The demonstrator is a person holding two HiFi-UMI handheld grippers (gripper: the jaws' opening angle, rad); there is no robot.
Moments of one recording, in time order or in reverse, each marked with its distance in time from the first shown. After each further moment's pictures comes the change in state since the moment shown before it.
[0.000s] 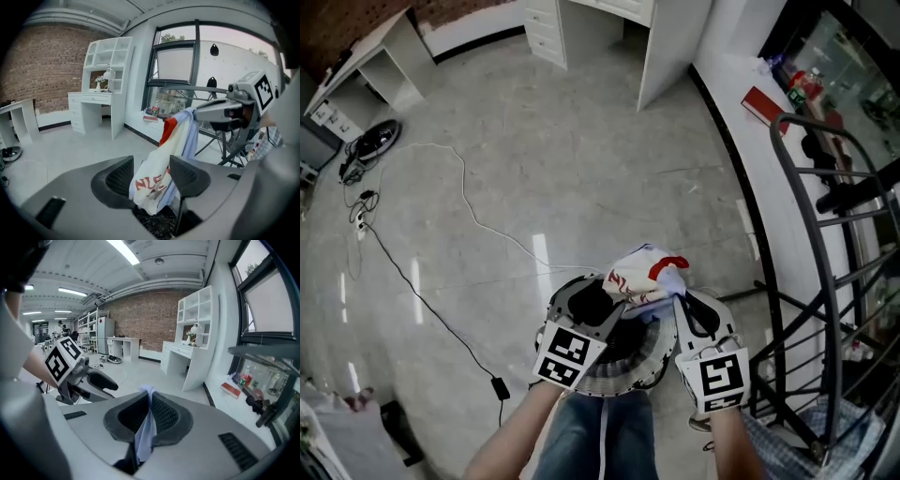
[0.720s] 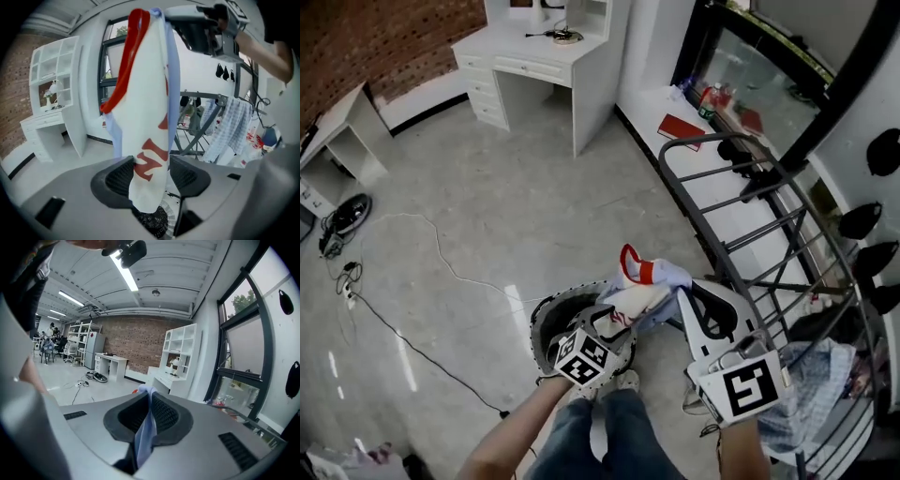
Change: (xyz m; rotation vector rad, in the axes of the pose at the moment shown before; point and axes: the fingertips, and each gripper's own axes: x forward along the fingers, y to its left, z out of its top) left arm -0.058 -0.162 0.065 0.367 0.082 -0.354; right arm -0.245 -0.009 0.200 -0.021 -0.223 -0.190
